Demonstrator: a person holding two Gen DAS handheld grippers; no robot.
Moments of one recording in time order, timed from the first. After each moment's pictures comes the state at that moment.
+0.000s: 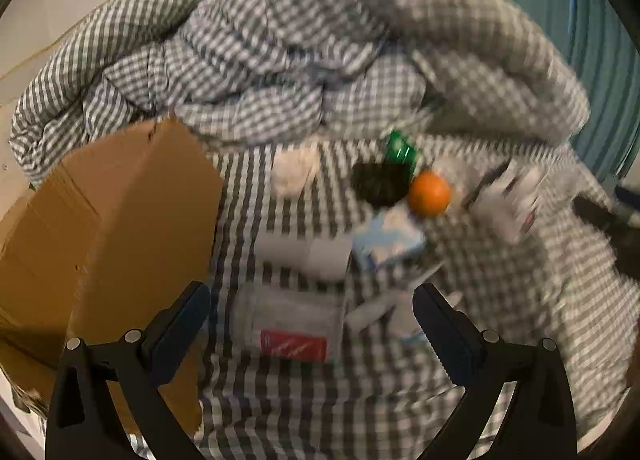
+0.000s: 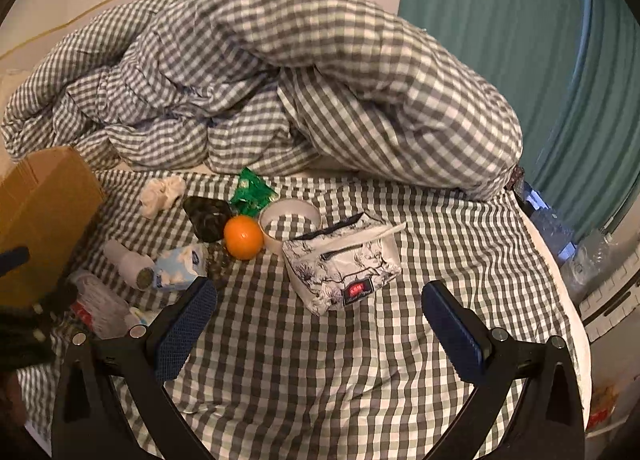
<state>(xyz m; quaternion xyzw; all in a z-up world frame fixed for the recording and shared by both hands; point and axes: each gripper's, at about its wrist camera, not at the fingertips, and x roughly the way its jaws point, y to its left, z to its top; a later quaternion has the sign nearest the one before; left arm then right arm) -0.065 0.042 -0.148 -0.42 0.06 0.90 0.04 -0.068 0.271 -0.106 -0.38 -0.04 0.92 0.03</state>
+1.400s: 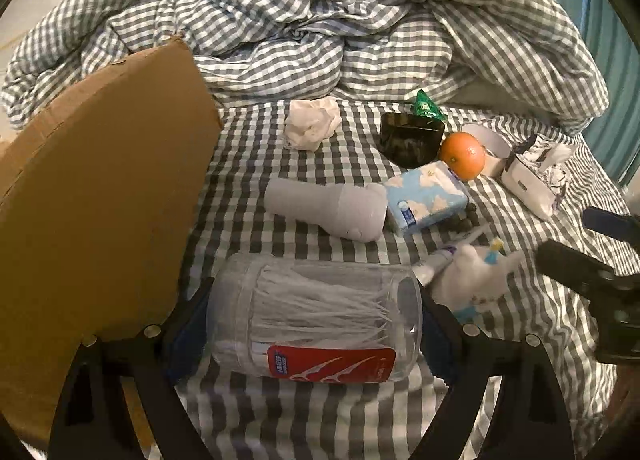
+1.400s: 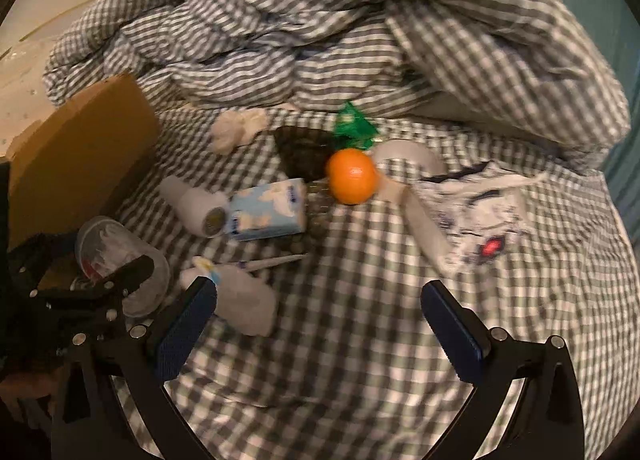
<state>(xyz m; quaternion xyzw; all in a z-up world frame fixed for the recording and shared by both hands) -0.064 0.015 -0.195 -0.43 0.02 0.90 0.04 -0.080 0.197 -0.173 -0.44 -0.04 0.89 -0.10</state>
